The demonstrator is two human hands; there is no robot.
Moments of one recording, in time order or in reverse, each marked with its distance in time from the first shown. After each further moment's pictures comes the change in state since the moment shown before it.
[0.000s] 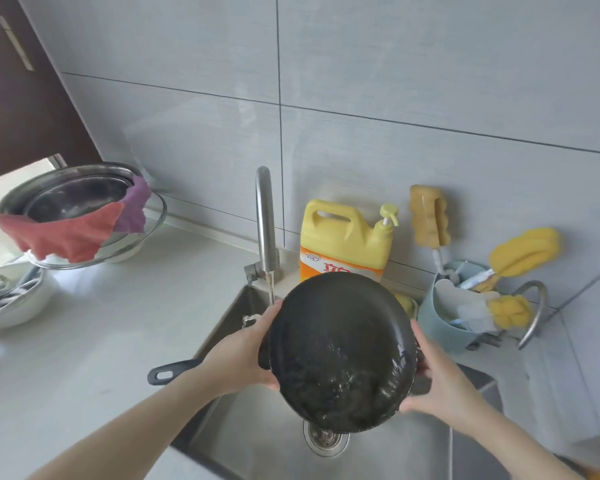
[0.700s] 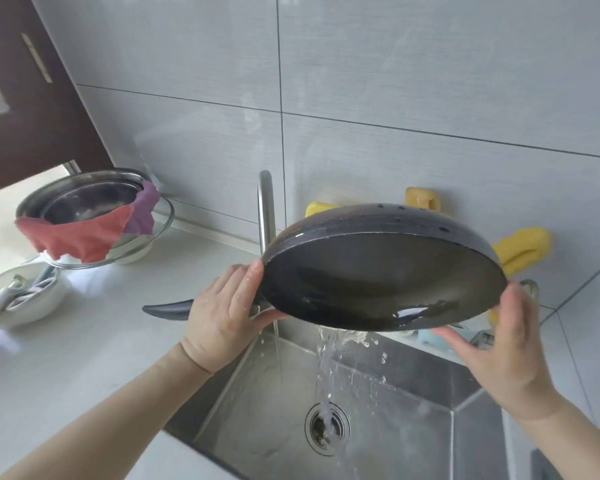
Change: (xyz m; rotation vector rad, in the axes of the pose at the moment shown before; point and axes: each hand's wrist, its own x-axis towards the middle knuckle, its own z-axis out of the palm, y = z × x) left_hand -0.015 0.041 -0.055 0.427 1.135 0.702; right_hand -0.021 -0.083 -0.058 -0.468 0.898 -0.638
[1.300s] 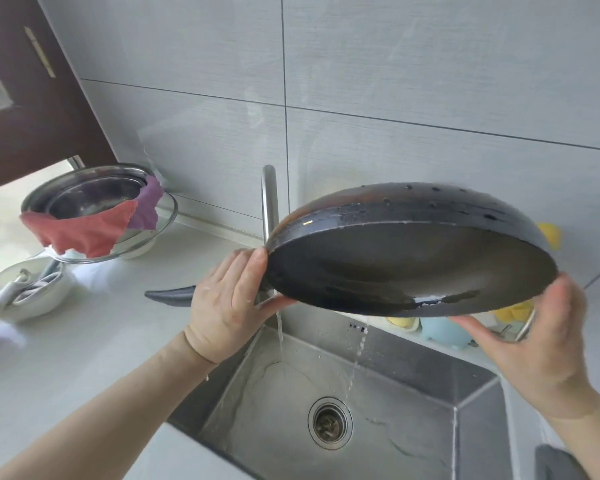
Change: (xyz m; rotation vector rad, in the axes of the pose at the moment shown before) left_hand 0.017 0.005 -0.005 -0.010 0.048 0.016; right_hand 0.013 -0.003 -0.018 -0.049 0.055 -0.007
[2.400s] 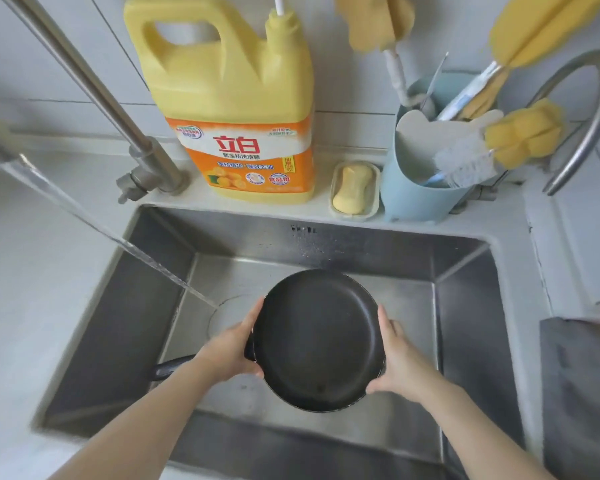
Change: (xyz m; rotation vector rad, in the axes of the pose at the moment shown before) left_hand -0.284 0.054 0.173 -0.554 -1.668 -0.790; right_hand -0.312 0.078 0.132 0.227 -1.369 0.964
